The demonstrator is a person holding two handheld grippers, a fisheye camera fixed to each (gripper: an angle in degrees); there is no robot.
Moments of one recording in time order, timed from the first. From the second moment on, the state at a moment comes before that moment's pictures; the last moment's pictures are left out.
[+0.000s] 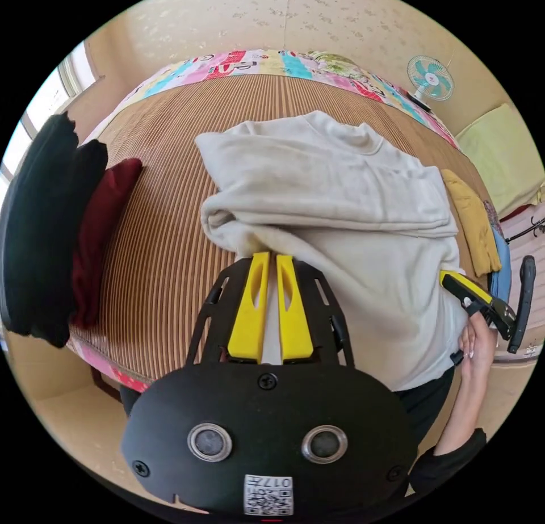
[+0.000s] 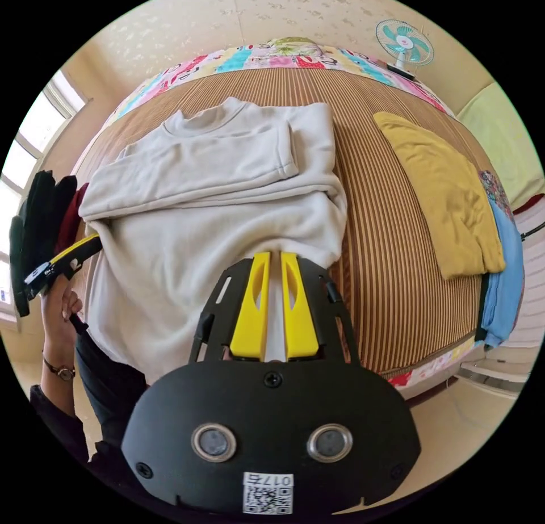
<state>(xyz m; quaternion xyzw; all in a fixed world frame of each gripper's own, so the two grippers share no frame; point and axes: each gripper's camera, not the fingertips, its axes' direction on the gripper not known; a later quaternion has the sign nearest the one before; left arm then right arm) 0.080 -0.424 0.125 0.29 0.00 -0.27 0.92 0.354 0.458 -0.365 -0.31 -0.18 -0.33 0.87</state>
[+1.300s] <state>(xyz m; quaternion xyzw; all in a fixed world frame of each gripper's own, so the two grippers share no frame) -0.008 -0.058 0.113 0.42 0.38 -0.22 0.79 0.655 0.346 -0.464 -0.25 -0.57 -0.14 0.77</state>
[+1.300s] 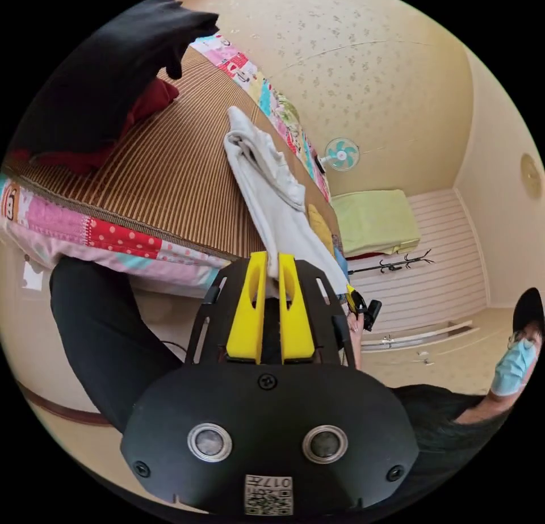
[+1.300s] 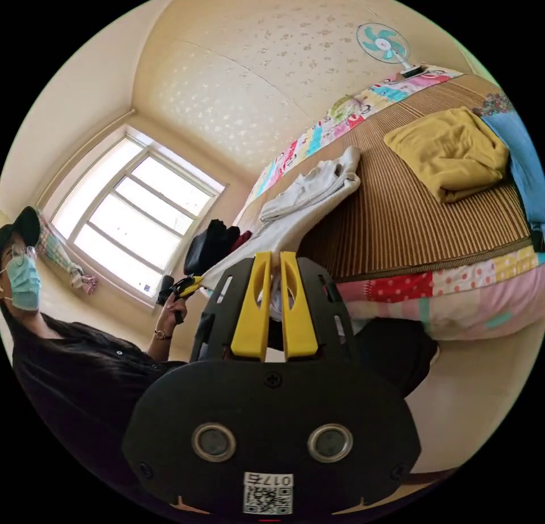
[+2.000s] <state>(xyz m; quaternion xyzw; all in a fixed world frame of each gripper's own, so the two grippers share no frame) -0.010 -0.128 0.031 0.49 0.29 -0.19 0.81 0.448 0.208 -0.380 -0.26 -0.44 -0.09 0.85</state>
